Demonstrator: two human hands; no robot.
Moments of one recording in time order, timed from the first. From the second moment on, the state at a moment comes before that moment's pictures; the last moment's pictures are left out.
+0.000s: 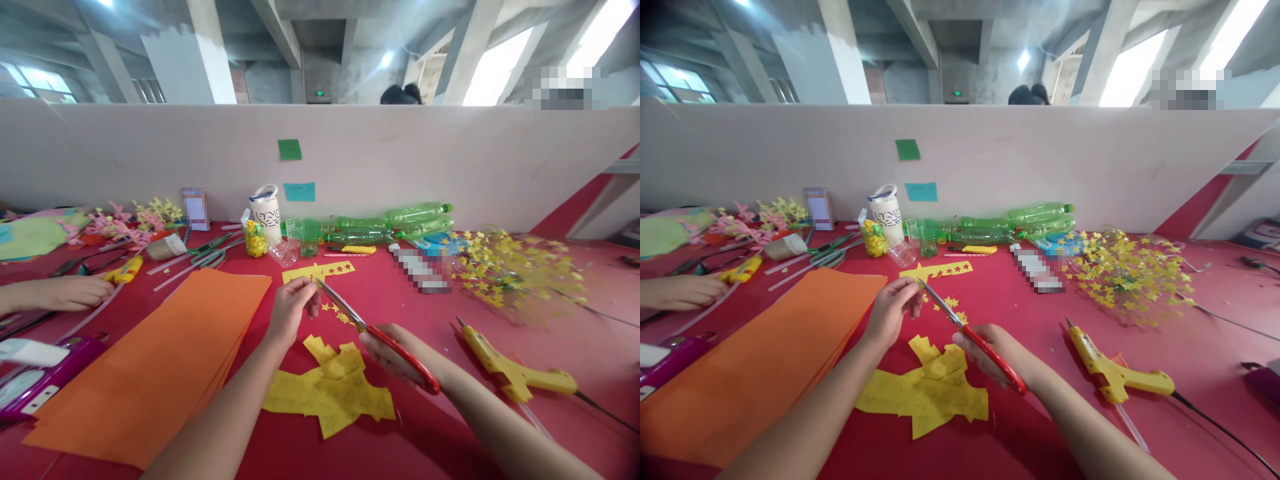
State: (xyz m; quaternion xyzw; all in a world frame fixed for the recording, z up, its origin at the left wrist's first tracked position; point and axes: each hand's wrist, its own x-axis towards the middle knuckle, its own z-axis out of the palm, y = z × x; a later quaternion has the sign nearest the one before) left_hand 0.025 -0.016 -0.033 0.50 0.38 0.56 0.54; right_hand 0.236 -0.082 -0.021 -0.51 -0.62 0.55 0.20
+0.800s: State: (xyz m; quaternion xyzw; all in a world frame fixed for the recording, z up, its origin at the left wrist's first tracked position) left_hand 0.029 -0.023 -0.033 0.51 0.36 0.57 0.53; right_hand 0.222 -0.093 -0.012 -0.49 -0.60 0.59 0.24
